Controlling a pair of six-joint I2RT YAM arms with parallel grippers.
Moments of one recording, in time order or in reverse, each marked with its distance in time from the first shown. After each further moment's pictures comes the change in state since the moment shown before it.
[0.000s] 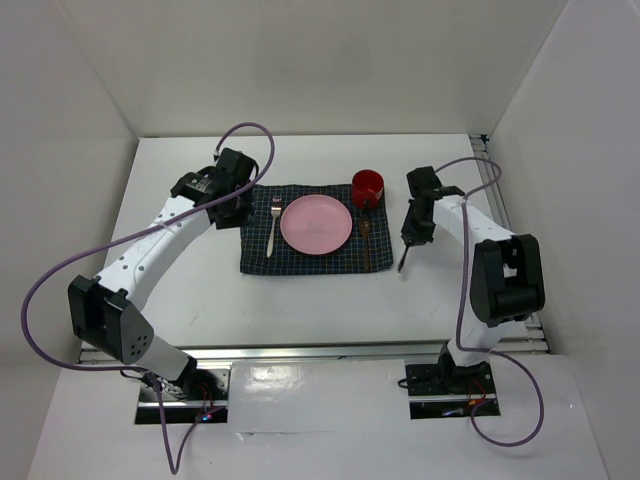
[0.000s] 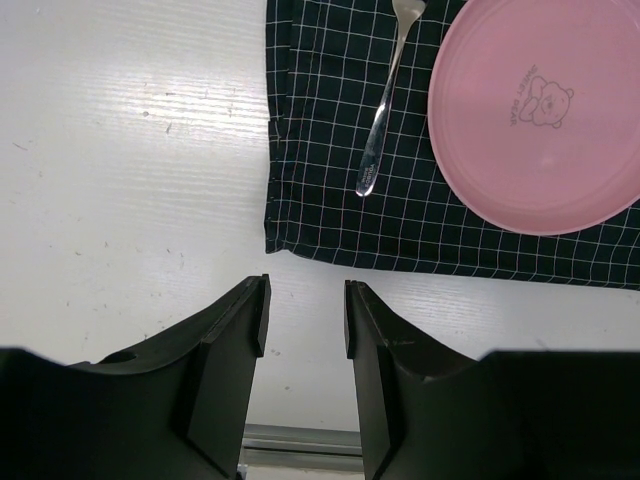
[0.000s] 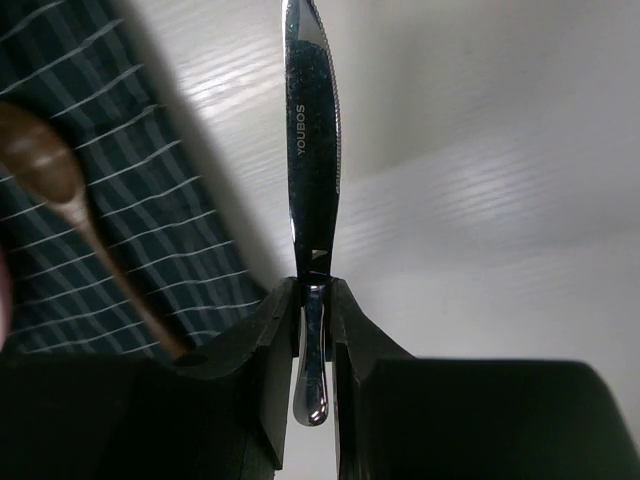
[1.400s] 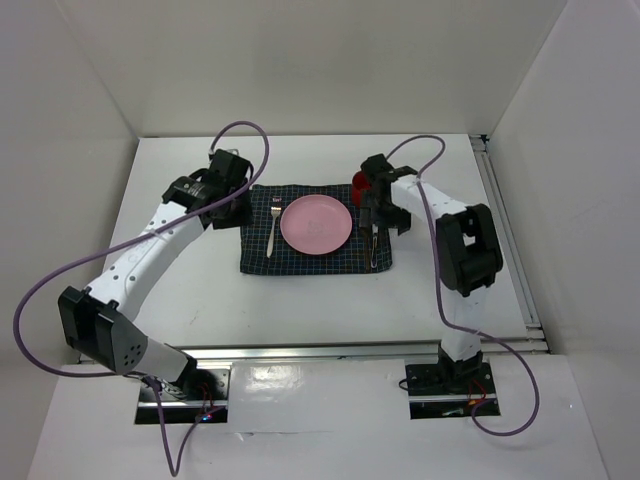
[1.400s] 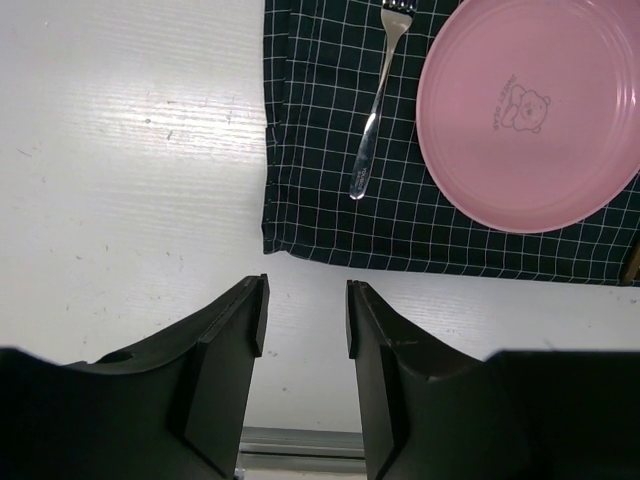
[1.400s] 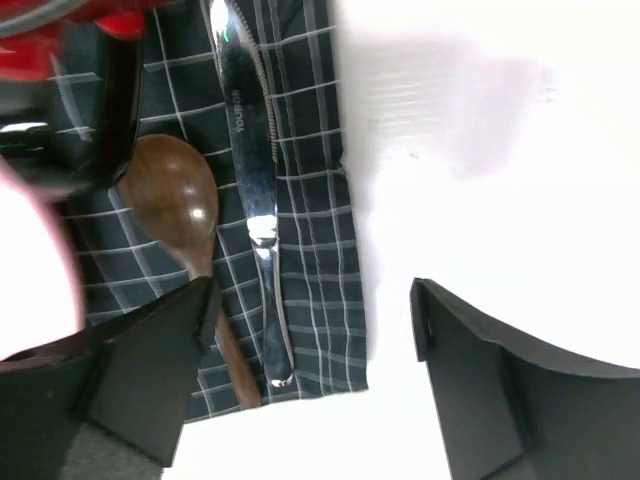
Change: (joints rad) left arm 0.000 -0.054 -0.016 0.011 0.000 0.002; right arm 0.204 0.327 0.360 -0.127 0.099 -0.090
